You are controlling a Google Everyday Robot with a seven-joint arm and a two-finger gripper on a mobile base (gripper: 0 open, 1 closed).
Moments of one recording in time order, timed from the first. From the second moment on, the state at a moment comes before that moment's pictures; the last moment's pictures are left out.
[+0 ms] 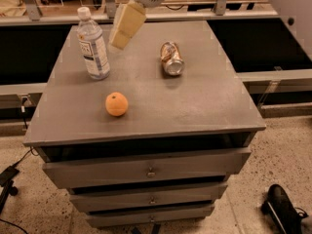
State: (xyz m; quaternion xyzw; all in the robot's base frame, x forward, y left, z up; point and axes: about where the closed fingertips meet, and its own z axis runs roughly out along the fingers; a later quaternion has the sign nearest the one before) arm 0.601 0.077 1.038 -0.69 0.59 0.09 0.41
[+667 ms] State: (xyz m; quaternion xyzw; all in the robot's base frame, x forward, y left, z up) arm 0.676 0.110 1.018 -0.63 0.59 0.14 0.48
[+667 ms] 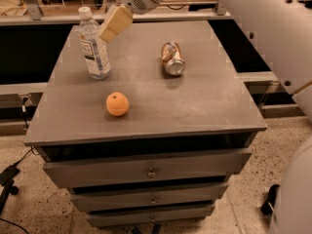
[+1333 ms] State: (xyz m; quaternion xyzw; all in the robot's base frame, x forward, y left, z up) arm 0.700 0.159 0.967 -0.63 0.59 0.25 0.44
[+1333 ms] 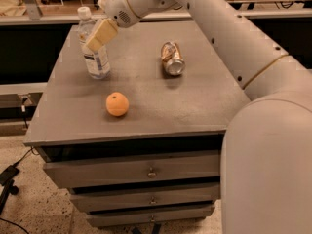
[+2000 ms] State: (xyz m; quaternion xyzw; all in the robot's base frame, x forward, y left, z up) arm 0.695 0.181 0.940 -0.63 0.58 0.31 0.43
